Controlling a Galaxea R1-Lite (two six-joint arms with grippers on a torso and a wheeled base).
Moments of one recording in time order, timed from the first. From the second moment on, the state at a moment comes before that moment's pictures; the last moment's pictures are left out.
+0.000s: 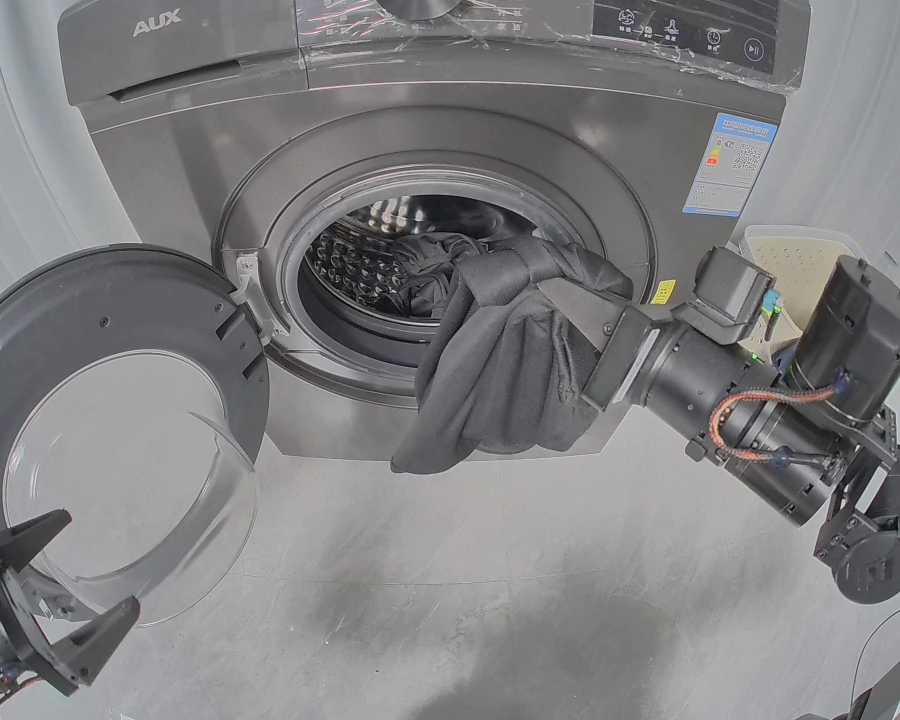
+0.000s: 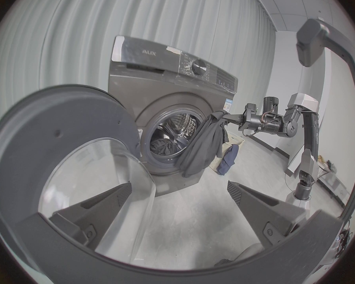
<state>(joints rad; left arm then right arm) -0.03 0.55 -0.17 -0.34 -0.48 0.03 0.81 1.66 -0.74 -1.12 -0.12 0.28</state>
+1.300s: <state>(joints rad) -0.43 1.73 -0.45 -1.00 -0.48 -0.04 0.85 1.68 -0.76 -1.15 -0.12 0.28</state>
